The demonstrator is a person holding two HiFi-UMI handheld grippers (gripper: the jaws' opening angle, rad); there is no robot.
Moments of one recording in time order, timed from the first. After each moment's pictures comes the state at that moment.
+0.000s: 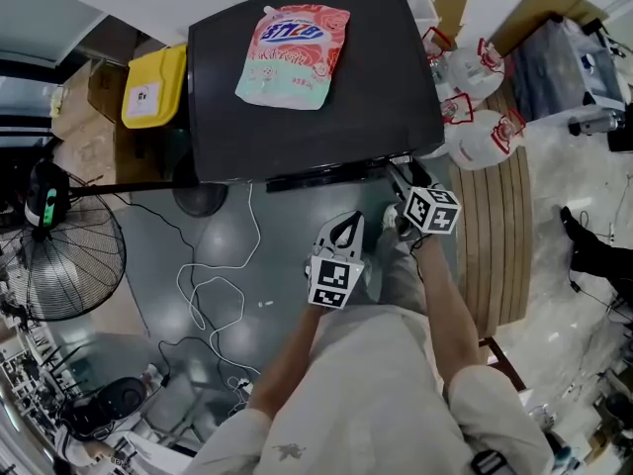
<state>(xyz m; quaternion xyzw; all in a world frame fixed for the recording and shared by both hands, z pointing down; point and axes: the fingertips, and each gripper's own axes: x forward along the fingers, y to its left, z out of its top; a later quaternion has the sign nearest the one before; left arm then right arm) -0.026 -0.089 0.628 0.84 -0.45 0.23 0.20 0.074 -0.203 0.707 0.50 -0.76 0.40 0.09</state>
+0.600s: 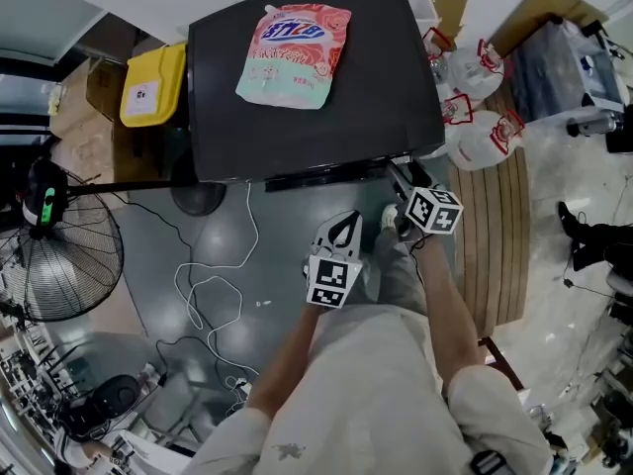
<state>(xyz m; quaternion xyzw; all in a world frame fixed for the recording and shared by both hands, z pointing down) -0.031 -0.090 0.628 0.84 -0.45 0.23 0.20 0.074 -0.204 0.706 0.50 -0.76 0.41 0.07</state>
